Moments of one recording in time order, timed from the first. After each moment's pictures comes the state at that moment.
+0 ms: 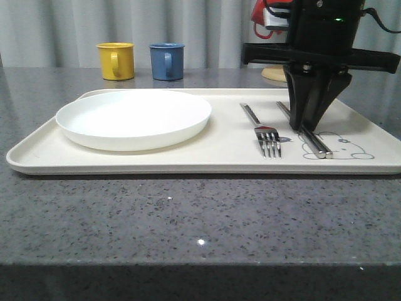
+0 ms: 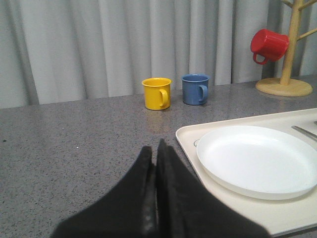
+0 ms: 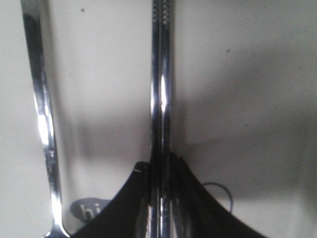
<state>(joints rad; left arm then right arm) -0.20 0.08 -0.32 -0.08 0.32 0.15 0.36 1.84 -1.54 0.05 1.17 0.43</state>
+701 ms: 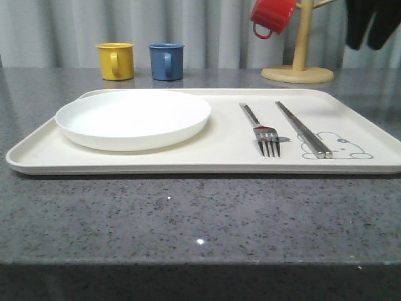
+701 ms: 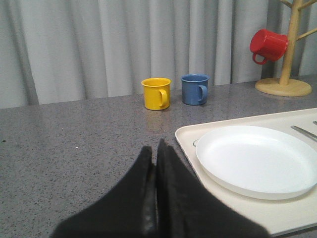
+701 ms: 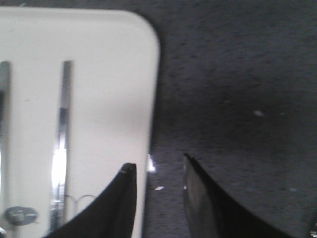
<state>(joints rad) -0.20 0.08 -0.32 -0.08 0.32 0.15 0.12 1.71 -1.68 -0.02 1.23 0.19</state>
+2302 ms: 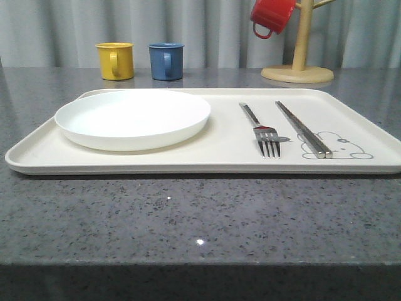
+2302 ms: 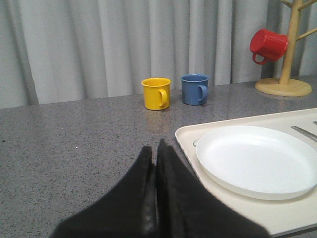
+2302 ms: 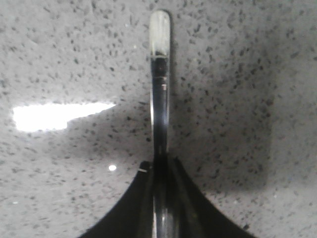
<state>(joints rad) -0.20 0.08 -0.32 -0.08 0.32 0.15 -0.25 1.94 -1.68 0.06 1.23 -0.13</state>
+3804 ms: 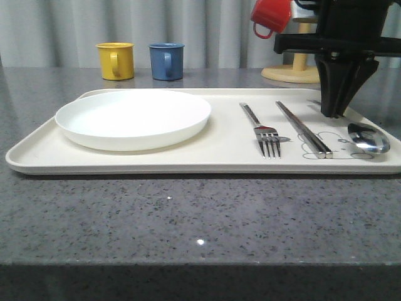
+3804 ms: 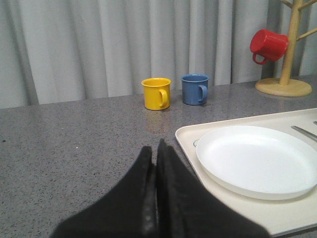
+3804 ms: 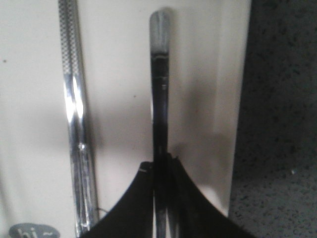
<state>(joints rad) -0.20 0.08 -0.32 -0.08 0.32 0.15 0.24 1.88 -1.62 0.04 1.24 0.32</state>
